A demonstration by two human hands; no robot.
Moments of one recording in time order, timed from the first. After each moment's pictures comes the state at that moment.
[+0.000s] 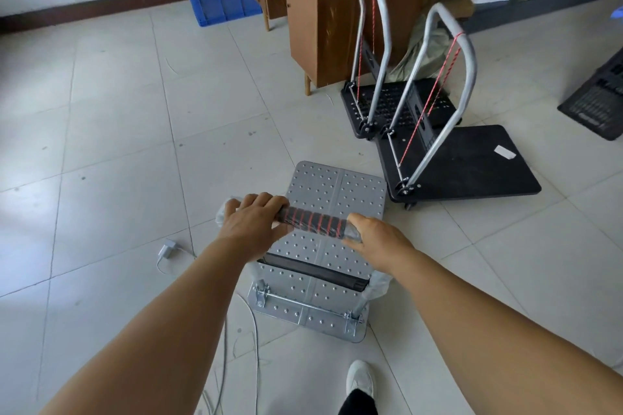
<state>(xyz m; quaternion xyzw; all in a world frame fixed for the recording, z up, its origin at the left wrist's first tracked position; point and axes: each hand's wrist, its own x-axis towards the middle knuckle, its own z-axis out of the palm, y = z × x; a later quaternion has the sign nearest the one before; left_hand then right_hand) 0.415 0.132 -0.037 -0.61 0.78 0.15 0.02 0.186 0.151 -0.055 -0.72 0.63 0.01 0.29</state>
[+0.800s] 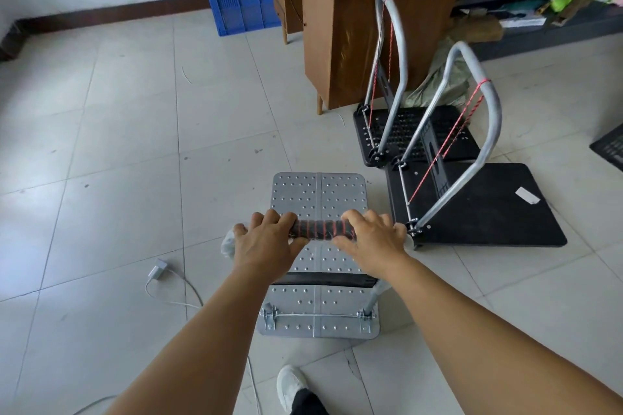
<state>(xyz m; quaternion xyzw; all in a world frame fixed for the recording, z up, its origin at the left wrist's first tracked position) 0.347 0.032 -0.042 -0.70 0.70 0.13 0.03 0.159 0.013 -0.046 -0.73 0.65 0.03 0.22</state>
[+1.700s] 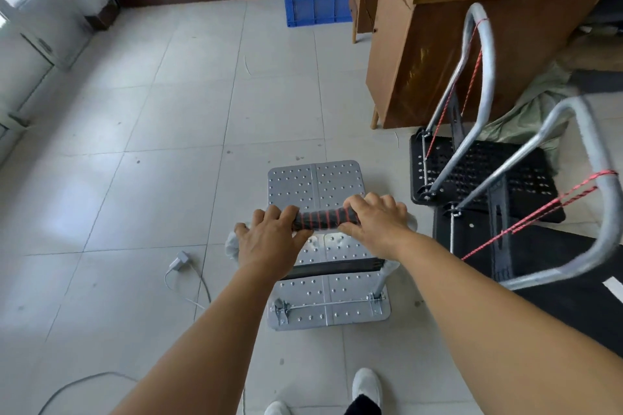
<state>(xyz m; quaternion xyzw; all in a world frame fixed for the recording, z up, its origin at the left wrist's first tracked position) 0.352 -0.119 -0.042 -0.81 0.57 0.15 0.01 0.182 -0.207 -0.044 -0.83 0.50 0.08 0.23</state>
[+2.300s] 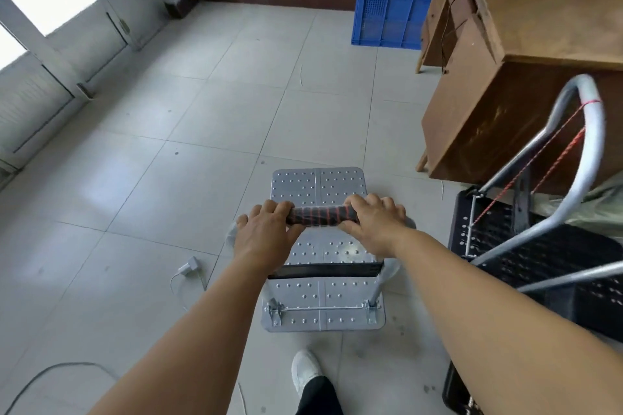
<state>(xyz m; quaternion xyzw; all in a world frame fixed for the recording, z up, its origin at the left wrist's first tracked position) 0.439 -0.234 -0.047 -0.86 0.48 0.15 -0.04 0.282 -0.358 -0.038 -0.88 0.40 0.13 0.22</state>
